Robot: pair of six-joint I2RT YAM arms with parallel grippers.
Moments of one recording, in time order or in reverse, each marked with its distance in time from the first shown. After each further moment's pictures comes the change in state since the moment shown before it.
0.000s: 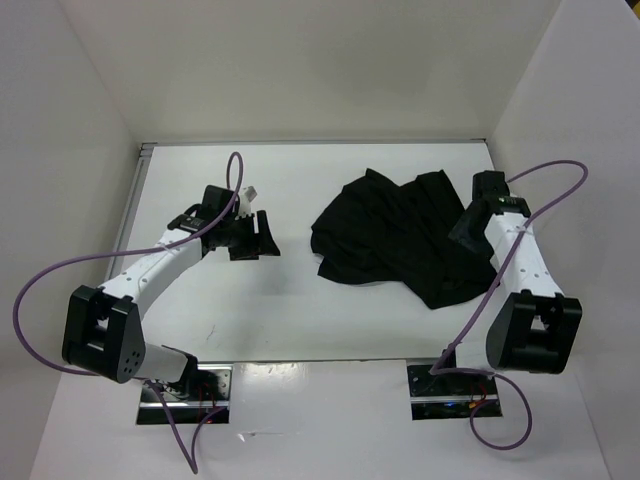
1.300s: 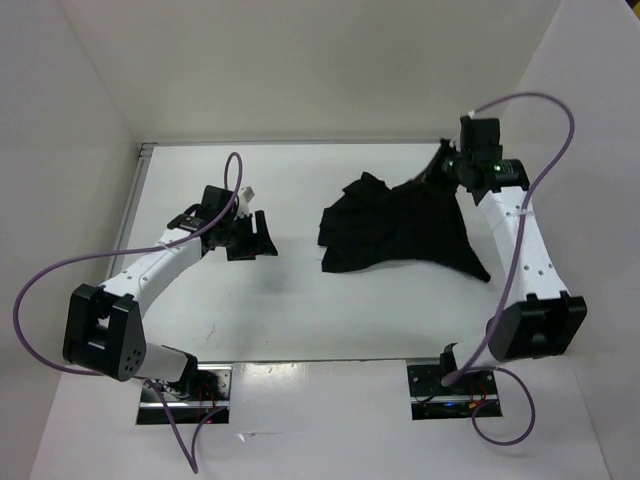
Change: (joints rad) left arm 0.011 0.006 -0.002 -0.008 -0.036 0.003; right arm 0.167 0.087 0.336 0.106 -0.440 -0.003
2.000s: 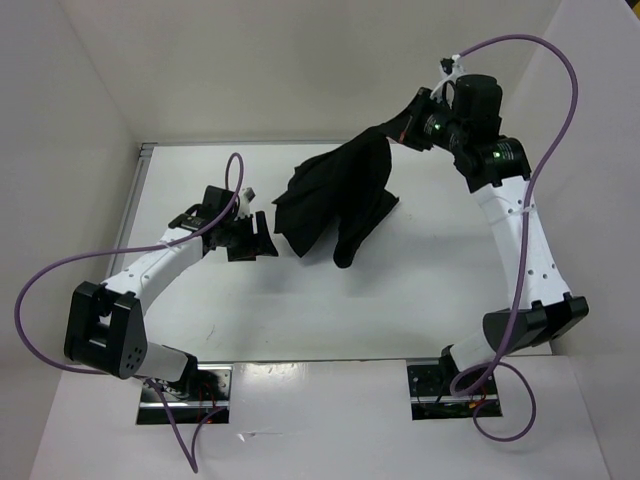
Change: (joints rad) left arm 0.000 0.015 0.000 0.004 0.006 -0.001; right arm 0.199 0.039 0.400 0.146 -0.162 0.026
